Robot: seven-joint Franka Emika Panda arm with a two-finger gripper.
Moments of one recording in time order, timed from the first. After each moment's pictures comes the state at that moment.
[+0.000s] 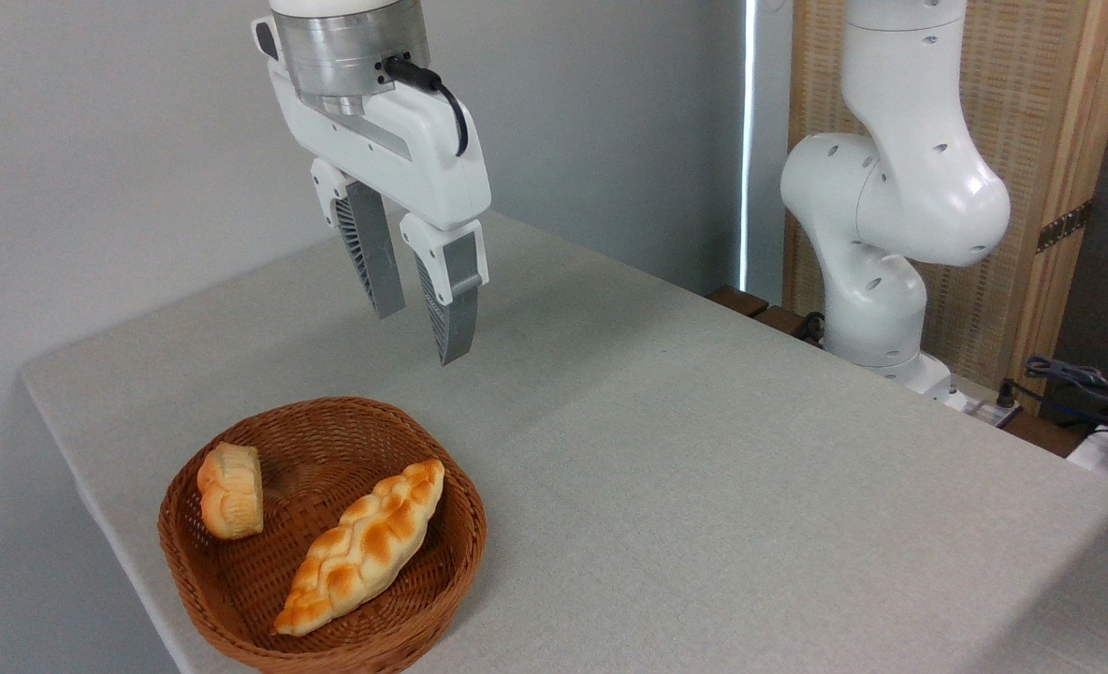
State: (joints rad) arm 0.00 0.03 -0.04 -1.56 -0.10 1.58 0.72
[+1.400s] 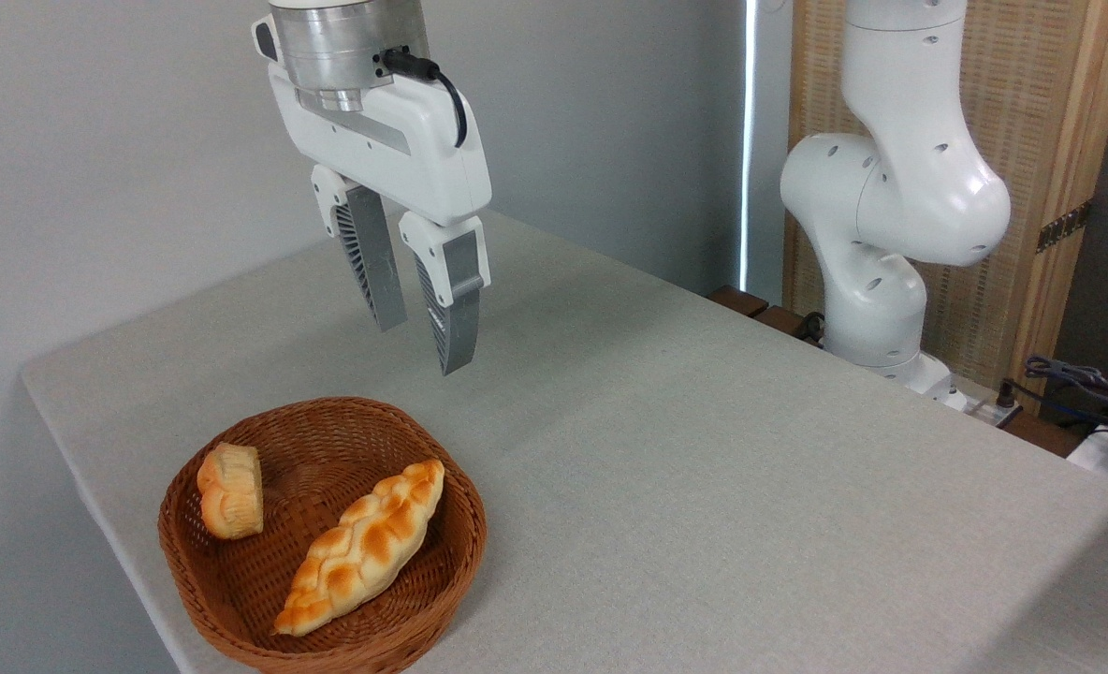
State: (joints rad) arm 0.01 0.03 -0.05 -1.56 -0.04 1.61 0.72
